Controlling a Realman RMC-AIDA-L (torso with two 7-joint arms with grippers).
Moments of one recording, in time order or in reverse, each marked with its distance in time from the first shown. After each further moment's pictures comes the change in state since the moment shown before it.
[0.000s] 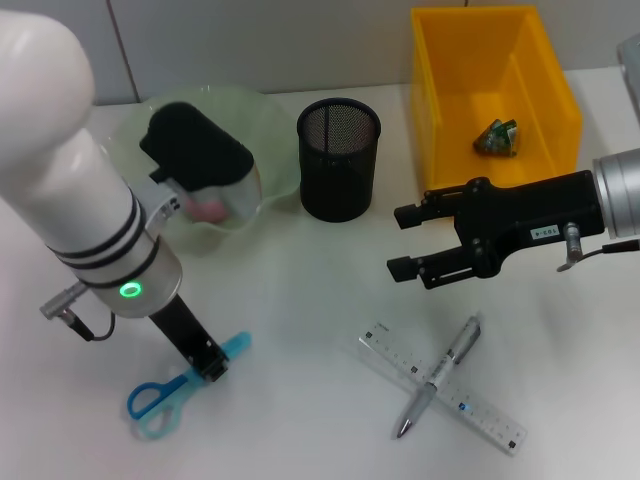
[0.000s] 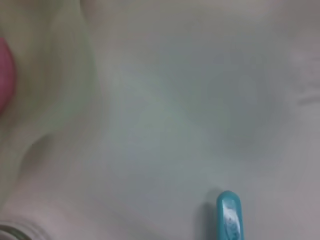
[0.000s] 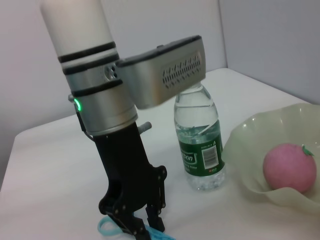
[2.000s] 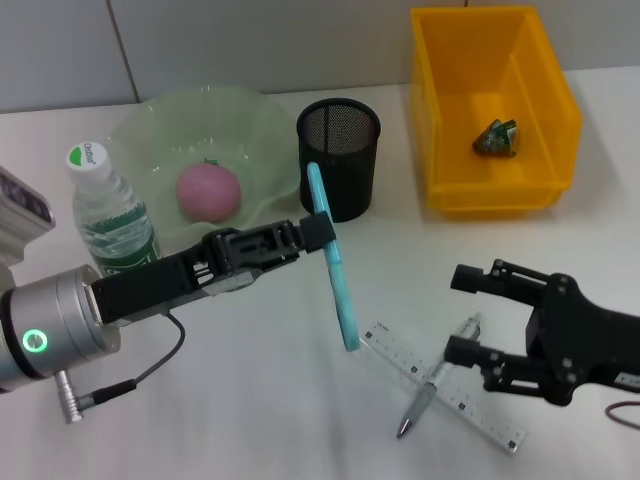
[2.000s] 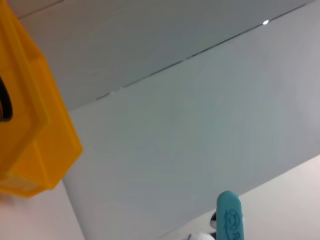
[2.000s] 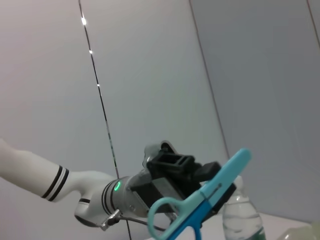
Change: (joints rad) left arm 0.298 0.001 -0.417 -0.645 -1.334 0.127 0.675; right arm -0.287 0.081 0.352 0.287 0.095 -0.311 -0.534
